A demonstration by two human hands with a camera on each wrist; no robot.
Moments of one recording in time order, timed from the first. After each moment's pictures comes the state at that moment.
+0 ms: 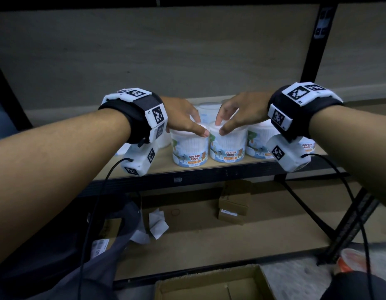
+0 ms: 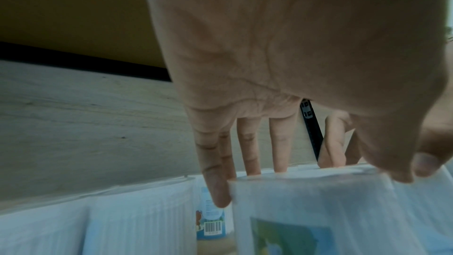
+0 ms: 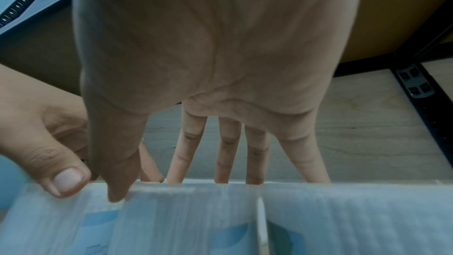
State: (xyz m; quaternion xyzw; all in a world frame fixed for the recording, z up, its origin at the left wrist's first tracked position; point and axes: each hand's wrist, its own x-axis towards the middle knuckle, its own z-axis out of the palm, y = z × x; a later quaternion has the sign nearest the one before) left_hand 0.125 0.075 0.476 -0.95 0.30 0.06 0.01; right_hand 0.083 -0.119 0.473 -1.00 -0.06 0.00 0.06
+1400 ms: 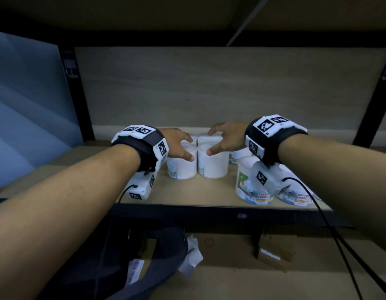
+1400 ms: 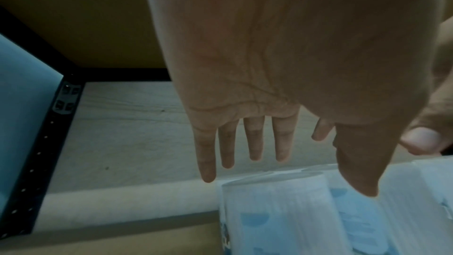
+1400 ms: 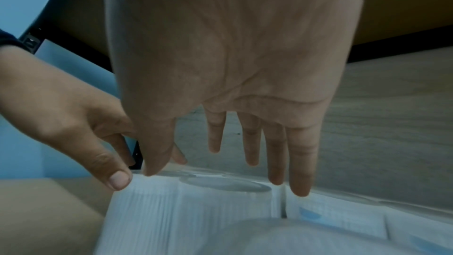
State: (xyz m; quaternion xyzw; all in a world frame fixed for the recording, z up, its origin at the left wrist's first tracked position) left_hand 0.208 0.240 0.461 -0.98 0.20 -0.02 -0.01; right_hand 0.164 0.048 0.484 -1.00 -0.08 -0.01 0.06
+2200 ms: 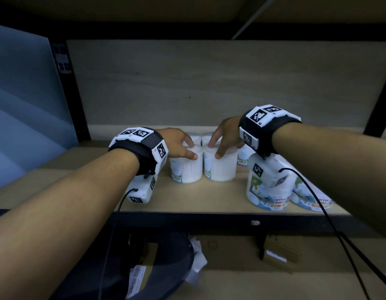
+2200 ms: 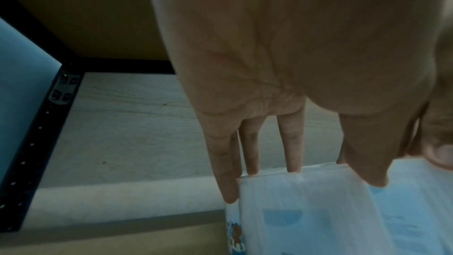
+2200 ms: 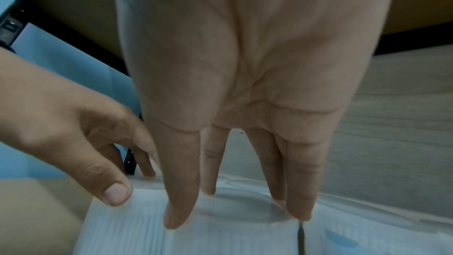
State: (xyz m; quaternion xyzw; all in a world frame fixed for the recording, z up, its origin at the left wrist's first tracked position) left_hand 0.231 0.251 0.454 -0.97 0.22 -0.01 -0.06; right_hand 0.193 0.073 0.495 -0.99 -0.07 0.07 -0.03
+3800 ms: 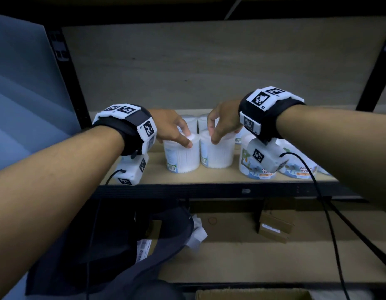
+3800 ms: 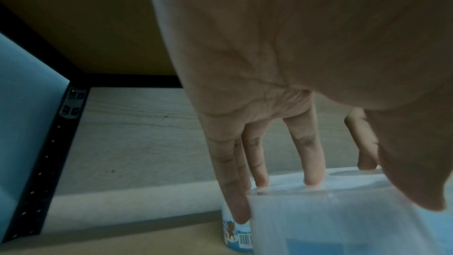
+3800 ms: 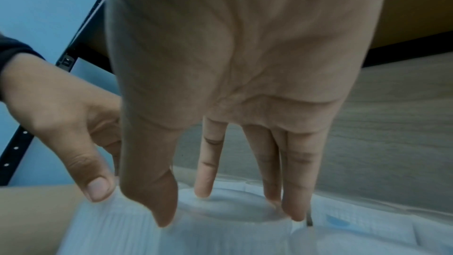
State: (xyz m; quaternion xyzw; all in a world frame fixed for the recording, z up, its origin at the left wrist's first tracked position) left_hand 0.177 0.259 0.468 -0.97 0.20 0.06 -0.09; right_hand 0.145 0.071 0.483 -1.00 -0.07 0.01 0.06
